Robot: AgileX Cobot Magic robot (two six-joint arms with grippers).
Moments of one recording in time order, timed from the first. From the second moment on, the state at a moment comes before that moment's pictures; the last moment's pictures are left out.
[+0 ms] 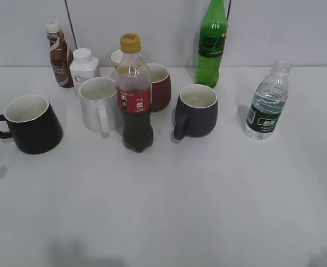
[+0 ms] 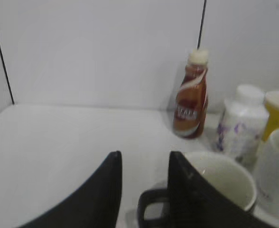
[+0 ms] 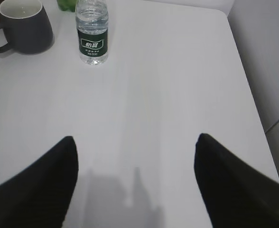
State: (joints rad) left arm -0.02 1.30 -0.16 -0.05 -0.95 -0.04; right arm 0.13 -0.01 -0.51 -0.07 1.04 -0.04
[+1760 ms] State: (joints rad) left arm 0.01 2.12 -0.52 0.02 -1.21 0.00; right arm 0.13 -0.01 -0.51 -0.07 1.04 -0.04
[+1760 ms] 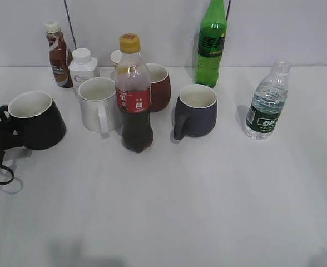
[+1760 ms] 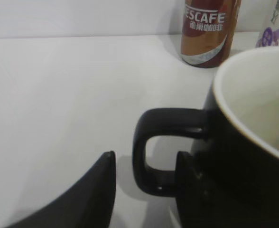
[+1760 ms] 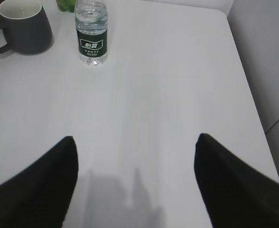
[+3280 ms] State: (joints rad) left arm 0.16 2.22 -0.82 0.59 -1.12 -0.03; right arm 0.13 -0.01 -0.51 -0.07 1.04 -0.04
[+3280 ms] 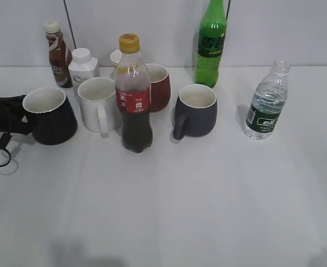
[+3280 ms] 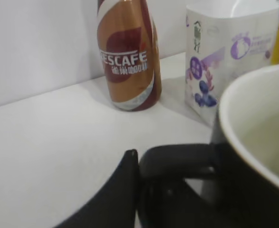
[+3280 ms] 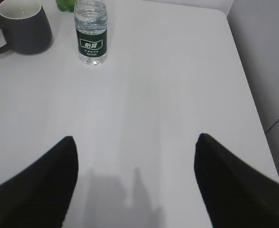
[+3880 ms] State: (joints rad) left arm 0.16 1.94 -0.57 0.50 -1.13 -0.07; right arm 0.13 0.09 -0.52 0.02 0.77 -0.15
